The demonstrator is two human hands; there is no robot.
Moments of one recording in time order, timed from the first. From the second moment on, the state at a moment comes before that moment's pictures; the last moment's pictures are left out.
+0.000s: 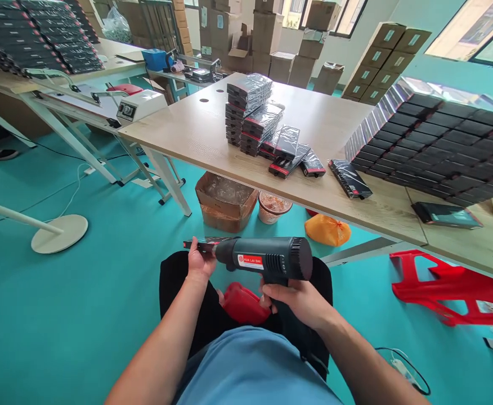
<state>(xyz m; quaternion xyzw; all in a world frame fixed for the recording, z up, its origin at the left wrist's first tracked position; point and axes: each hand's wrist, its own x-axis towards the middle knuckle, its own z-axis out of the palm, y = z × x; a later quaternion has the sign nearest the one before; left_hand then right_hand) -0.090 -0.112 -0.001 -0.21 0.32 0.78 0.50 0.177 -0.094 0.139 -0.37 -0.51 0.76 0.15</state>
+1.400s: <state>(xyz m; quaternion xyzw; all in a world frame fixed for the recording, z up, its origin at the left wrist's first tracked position) -0.107 -0.121 0.007 -0.09 0.35 0.79 0.50 0.227 -0.080 0.127 -0.40 -0.39 0.80 0.23</state>
